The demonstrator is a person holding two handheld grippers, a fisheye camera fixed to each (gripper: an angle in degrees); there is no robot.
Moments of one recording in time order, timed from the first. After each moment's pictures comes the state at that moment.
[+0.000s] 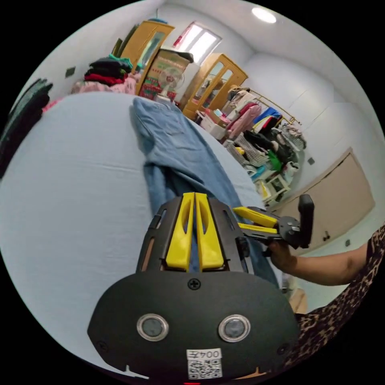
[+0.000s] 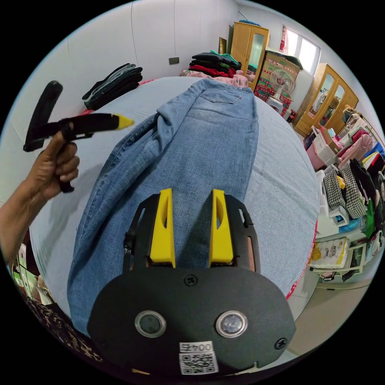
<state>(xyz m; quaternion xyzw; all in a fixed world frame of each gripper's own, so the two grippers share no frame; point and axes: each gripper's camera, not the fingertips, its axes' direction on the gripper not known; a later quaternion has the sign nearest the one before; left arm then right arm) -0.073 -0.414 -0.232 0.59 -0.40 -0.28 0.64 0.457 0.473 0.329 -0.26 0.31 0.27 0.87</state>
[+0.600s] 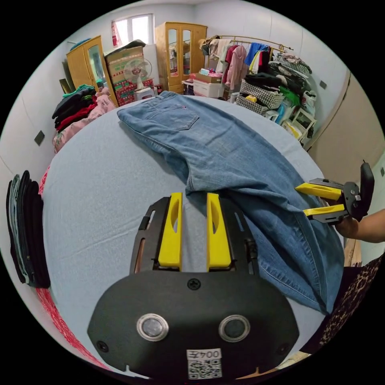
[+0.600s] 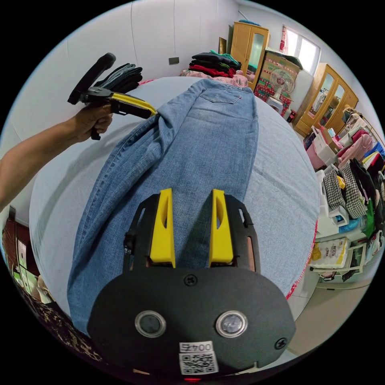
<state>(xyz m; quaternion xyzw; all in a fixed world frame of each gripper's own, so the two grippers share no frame) -0.109 -0.462 -0.320 0.38 -0.56 -0.26 0.69 0.451 0.482 0.324 -0.26 0.31 0.27 0.87</state>
